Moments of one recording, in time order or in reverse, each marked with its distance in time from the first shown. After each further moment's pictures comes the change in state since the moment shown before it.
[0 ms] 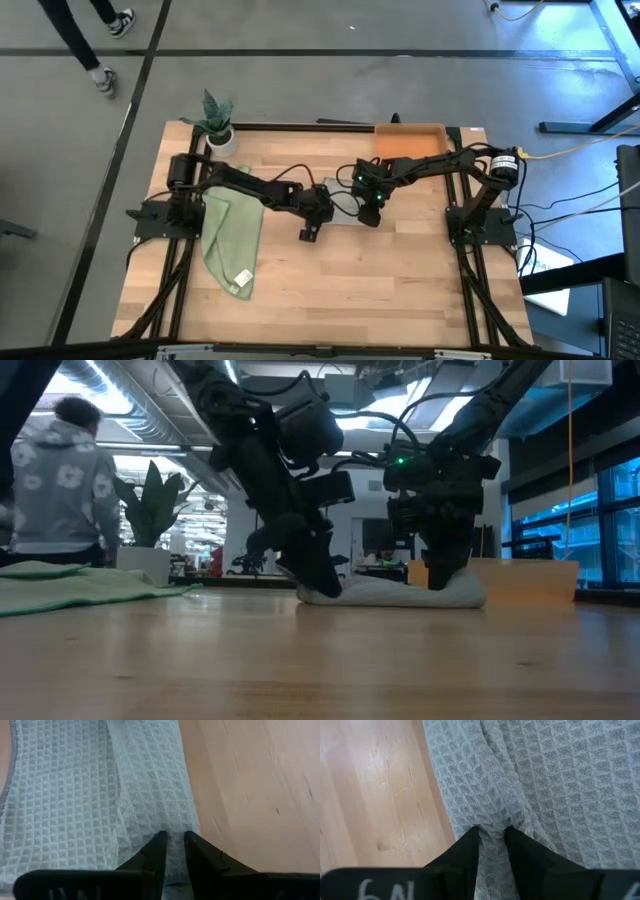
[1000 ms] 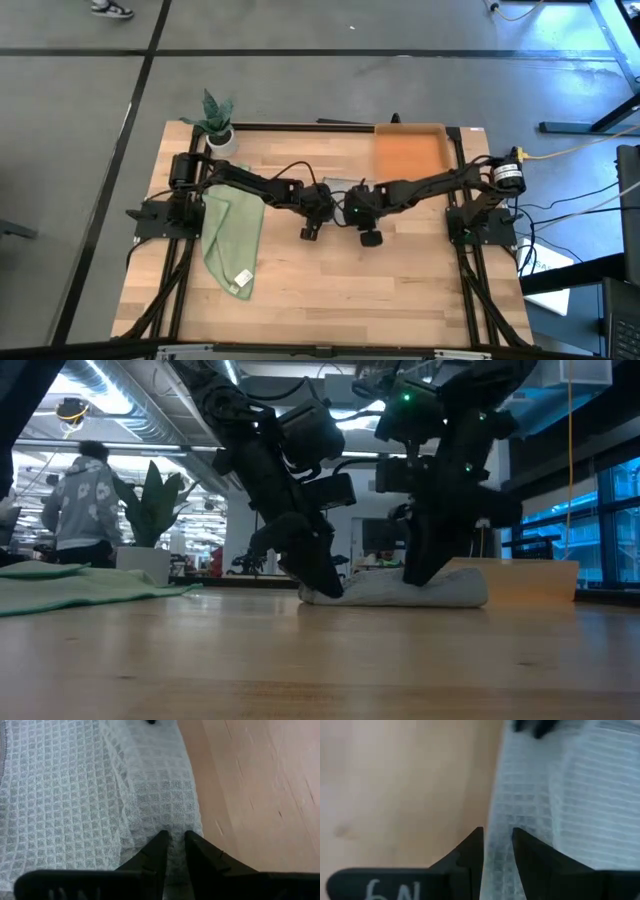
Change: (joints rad) left arm 0.030 0.034 -0.001 -0.011 0.040 -0.007; right arm 0.294 -0.035 0.068 0.022 0.442 -0.311
